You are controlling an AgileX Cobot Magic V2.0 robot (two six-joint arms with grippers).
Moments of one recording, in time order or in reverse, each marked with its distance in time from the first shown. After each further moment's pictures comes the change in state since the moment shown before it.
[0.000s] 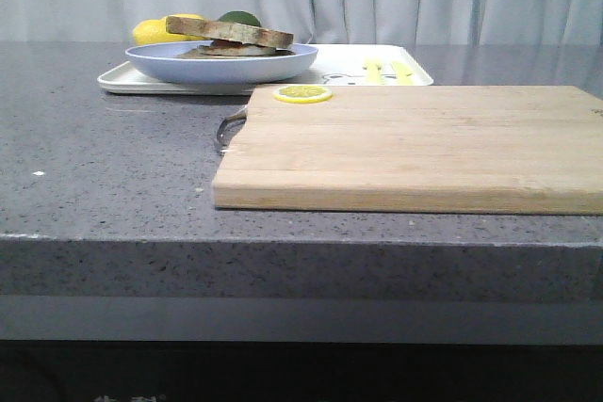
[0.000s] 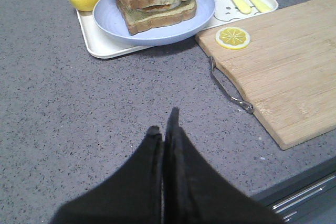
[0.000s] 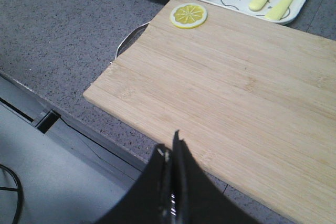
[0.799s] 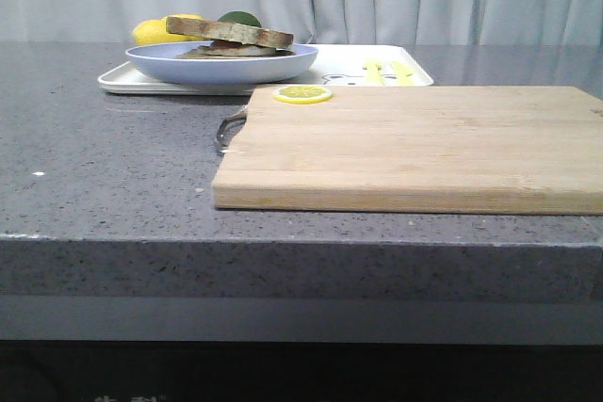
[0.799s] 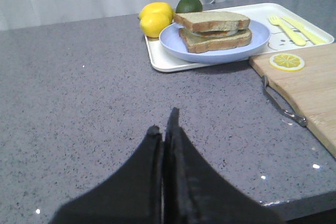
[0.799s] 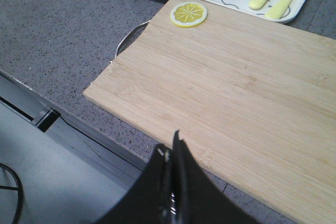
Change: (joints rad) left arm 0.180 -0.395 0.264 0.009 -0.080 -0.009; right arm 0.000 0.000 0.000 -0.002 0.004 0.000
